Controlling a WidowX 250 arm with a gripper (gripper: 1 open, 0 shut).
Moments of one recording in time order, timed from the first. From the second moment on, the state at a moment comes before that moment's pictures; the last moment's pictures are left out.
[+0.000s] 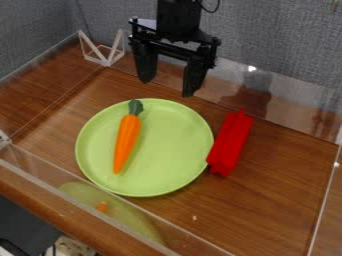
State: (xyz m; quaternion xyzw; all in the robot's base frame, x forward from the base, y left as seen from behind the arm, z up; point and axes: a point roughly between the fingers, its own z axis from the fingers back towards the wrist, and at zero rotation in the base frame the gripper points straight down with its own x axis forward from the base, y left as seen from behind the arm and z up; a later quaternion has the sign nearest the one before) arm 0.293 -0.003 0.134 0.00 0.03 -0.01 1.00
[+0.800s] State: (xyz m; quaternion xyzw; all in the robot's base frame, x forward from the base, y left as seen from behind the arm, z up) arm 0.244 0.038 0.074 0.02 0.05 0.07 1.00
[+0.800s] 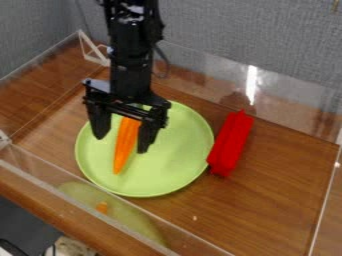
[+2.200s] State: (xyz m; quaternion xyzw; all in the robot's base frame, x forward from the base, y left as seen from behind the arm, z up) arm 0.264 0.053 0.045 0.04 0.04 0.09 0.99
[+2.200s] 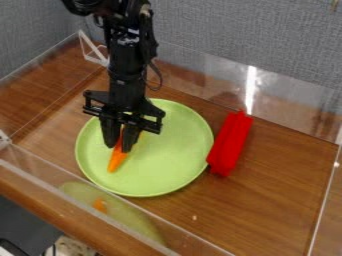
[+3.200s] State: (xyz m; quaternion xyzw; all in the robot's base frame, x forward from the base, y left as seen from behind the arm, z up) arm 0.267 0.054 0.055 0.04 0.02 0.11 0.99
